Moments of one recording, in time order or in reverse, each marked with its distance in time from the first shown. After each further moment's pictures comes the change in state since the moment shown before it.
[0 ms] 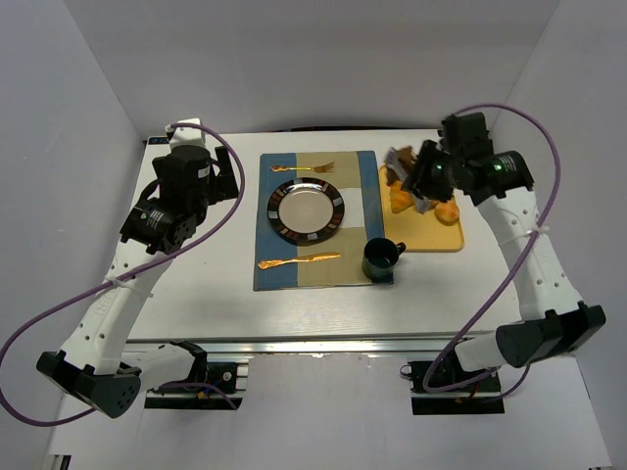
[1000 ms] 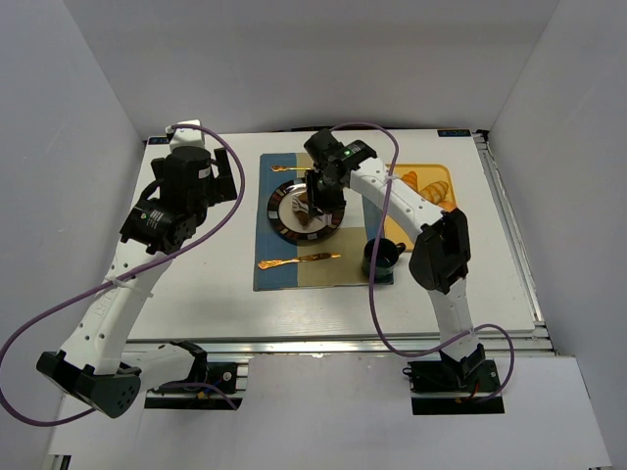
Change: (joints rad) left arm 0.000 0.000 0.000 -0.023 -0.024 0.011; right arm 0.412 0.741 0.448 0.004 -0.027 -0.037
